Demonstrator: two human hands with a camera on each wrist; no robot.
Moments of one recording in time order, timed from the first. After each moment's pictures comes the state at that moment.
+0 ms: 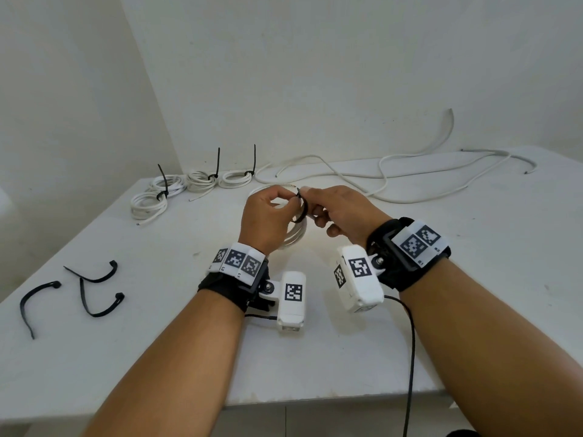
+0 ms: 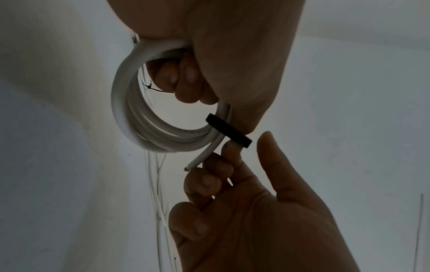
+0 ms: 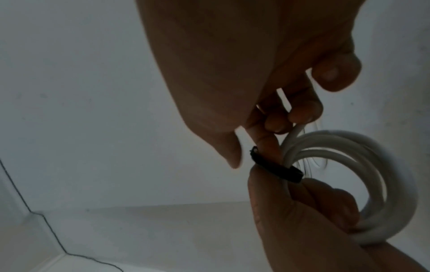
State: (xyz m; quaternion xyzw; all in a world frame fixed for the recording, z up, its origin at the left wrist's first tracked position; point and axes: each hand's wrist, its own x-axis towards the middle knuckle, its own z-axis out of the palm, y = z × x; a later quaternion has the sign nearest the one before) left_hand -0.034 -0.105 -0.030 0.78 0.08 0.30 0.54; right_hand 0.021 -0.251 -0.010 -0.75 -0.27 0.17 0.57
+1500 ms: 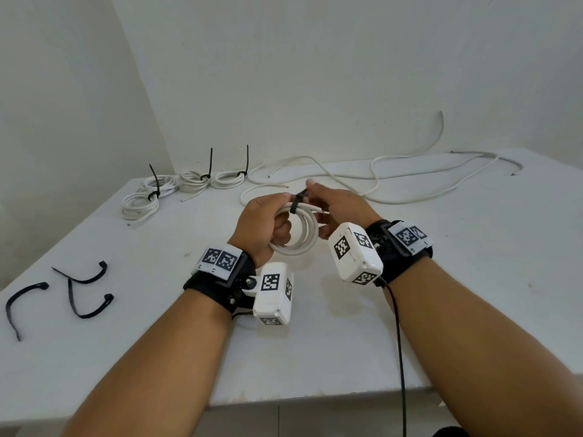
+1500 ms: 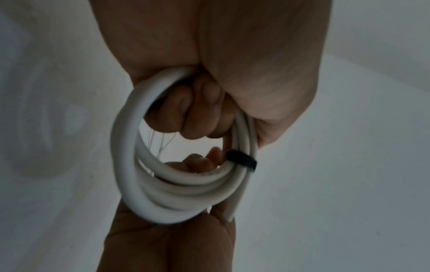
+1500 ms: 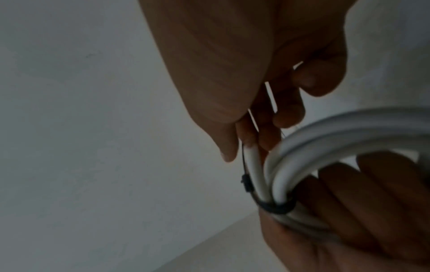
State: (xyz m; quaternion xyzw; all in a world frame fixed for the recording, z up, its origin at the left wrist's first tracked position) left_hand -0.034 -0.110 -0.031 0.62 0.03 0.10 0.78; right_hand 0.036 -0.255 -0.021 -0.66 -0.14 0.21 0.71
